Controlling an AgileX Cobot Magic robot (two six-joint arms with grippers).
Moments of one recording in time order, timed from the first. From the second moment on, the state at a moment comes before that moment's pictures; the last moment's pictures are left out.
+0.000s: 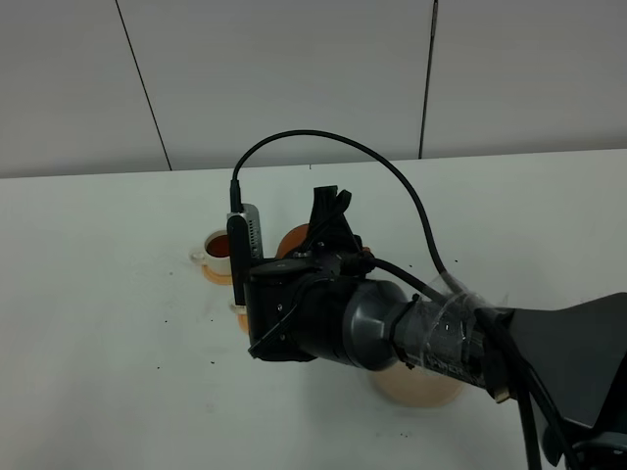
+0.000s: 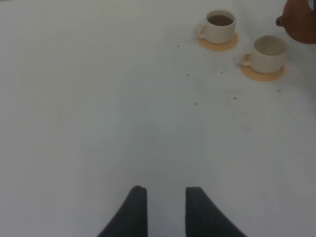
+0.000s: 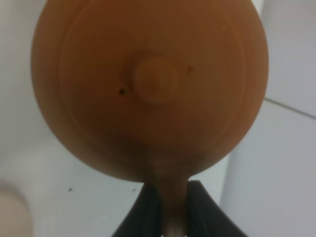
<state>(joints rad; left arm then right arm) -0.01 -0.01 -0.51 0.02 1.04 0.08 0.96 2.23 -1.67 -1.03 0.99 -0.09</state>
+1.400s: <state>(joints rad) -0.01 -0.01 -0.51 0.02 1.04 0.08 1.02 2.28 -1.67 -1.11 1.06 -0.09</state>
